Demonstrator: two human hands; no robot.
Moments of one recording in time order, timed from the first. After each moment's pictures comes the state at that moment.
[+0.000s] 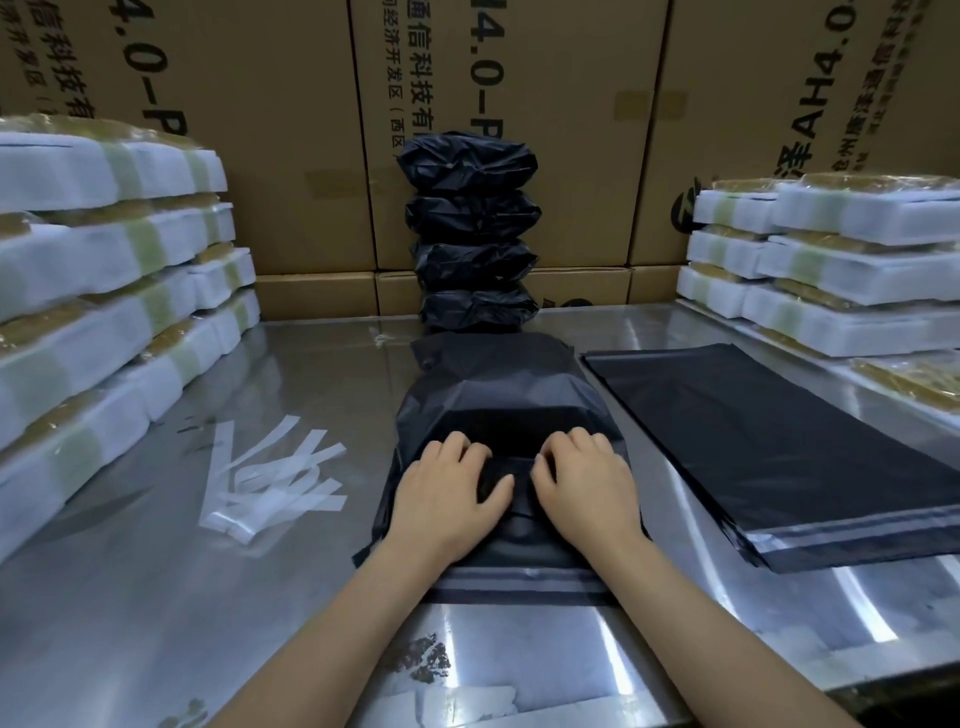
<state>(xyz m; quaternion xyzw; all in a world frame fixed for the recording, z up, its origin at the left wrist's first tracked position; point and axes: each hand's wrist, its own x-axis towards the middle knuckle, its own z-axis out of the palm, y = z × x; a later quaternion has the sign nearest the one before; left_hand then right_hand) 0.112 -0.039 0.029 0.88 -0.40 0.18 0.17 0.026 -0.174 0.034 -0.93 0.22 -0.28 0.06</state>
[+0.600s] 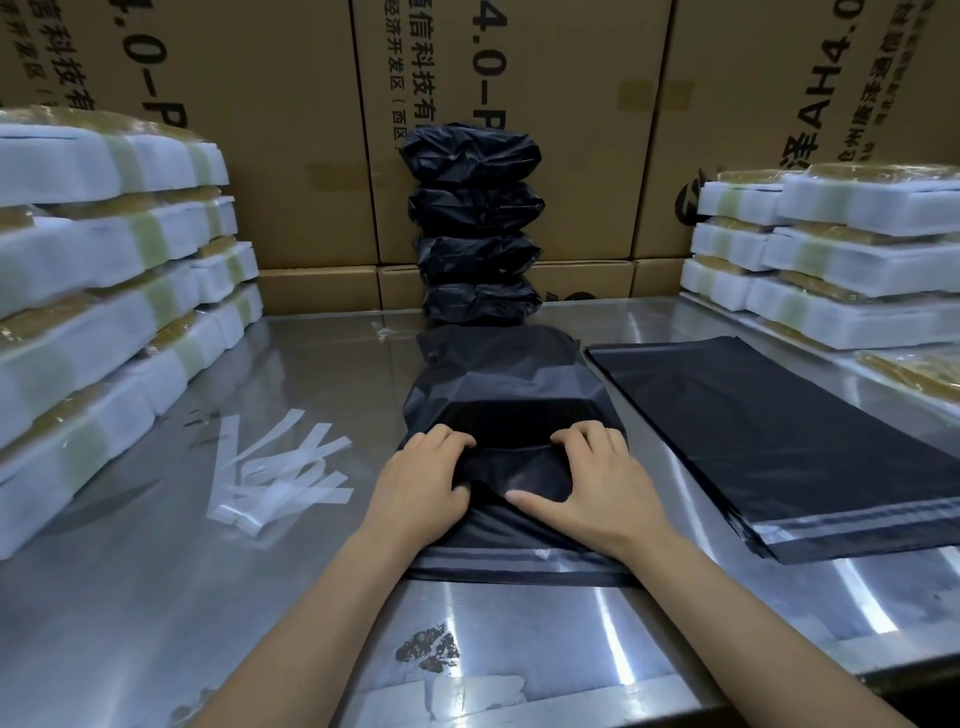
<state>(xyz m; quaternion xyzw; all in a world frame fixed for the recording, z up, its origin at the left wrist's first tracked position) 0.131 -0.018 0.034 0.88 -0.42 0.13 0.19 0.010 -0.185 0.030 -0.95 0.16 -0.25 0.08</state>
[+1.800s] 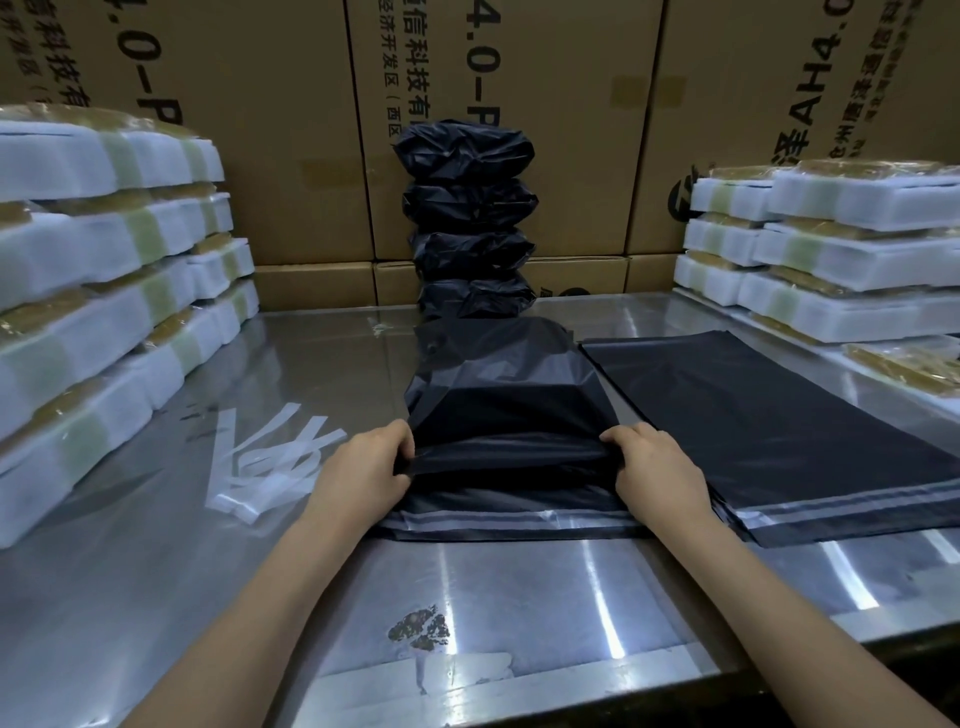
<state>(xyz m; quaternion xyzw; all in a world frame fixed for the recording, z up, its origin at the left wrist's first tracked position) 0.147 0.020 0.043 0.91 -0.34 0.10 0.22 -0.014 -0.222 0.037 -0.93 0.30 -0.18 0.09</state>
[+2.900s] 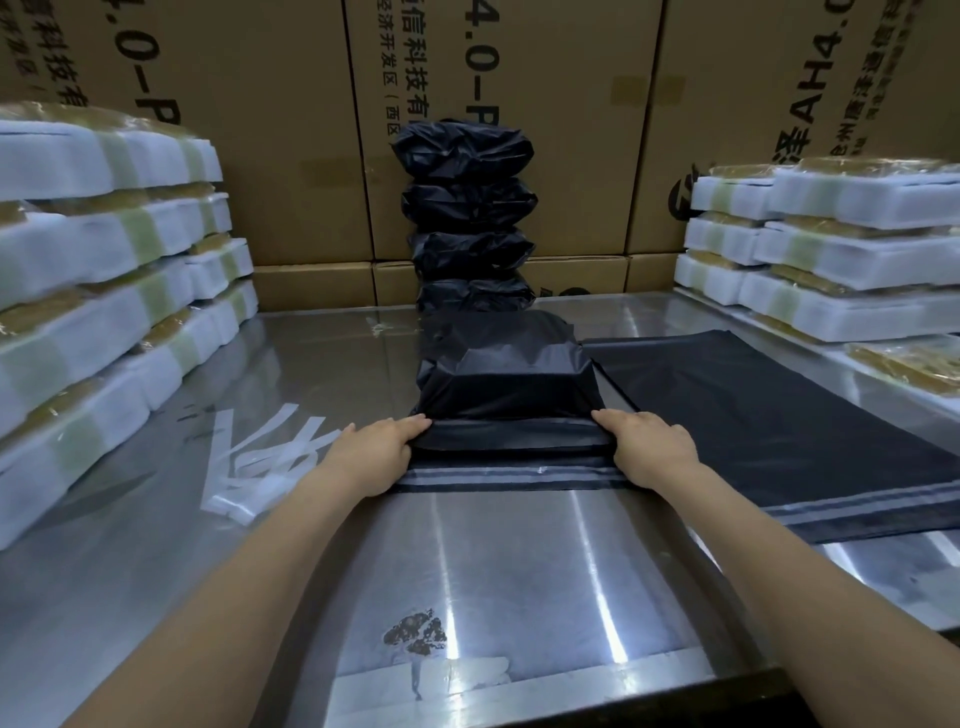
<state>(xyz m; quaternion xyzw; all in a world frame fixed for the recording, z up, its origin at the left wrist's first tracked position) 0.189 -0.001 0.044 0.93 -0.36 -0.05 0.07 0.014 -0.253 0.053 -0.95 0.30 -0.02 0.05</state>
